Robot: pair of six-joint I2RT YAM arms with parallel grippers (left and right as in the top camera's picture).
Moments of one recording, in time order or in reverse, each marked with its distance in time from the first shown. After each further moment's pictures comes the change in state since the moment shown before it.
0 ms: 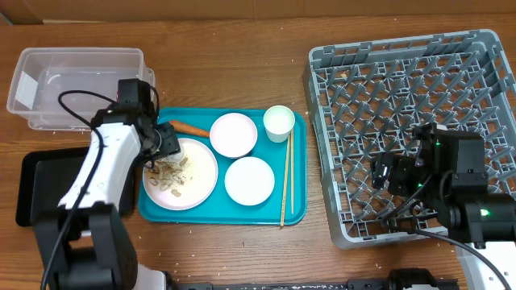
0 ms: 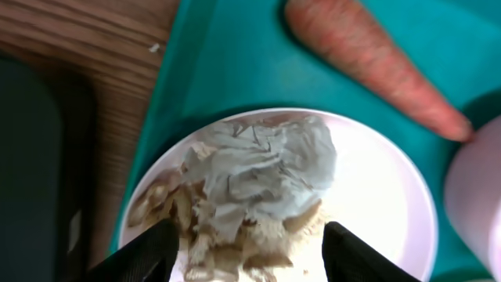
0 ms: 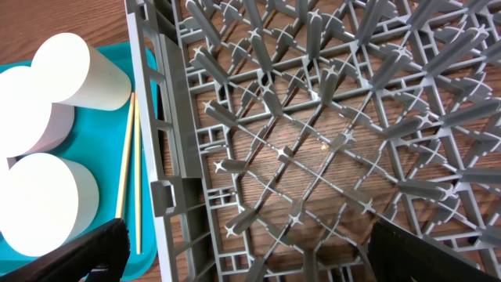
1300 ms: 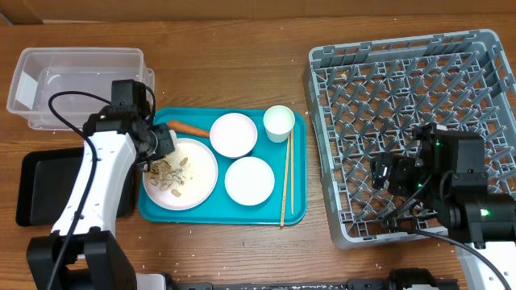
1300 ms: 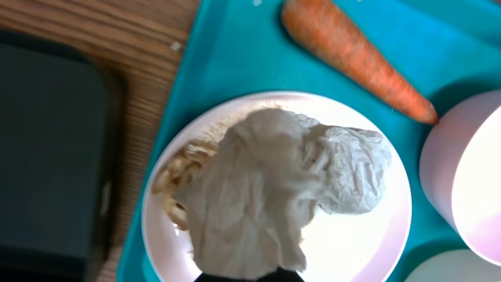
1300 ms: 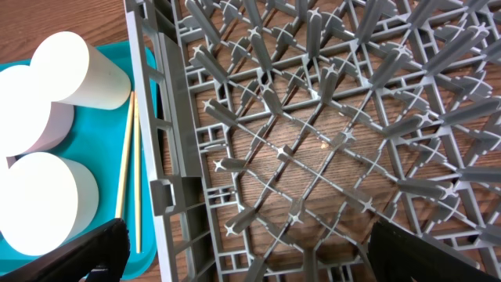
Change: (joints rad) left arm 0.004 -0.117 0.023 -0.070 -0.022 0.001; right arm 0.000 0.000 0.000 -0.003 0.000 0.000
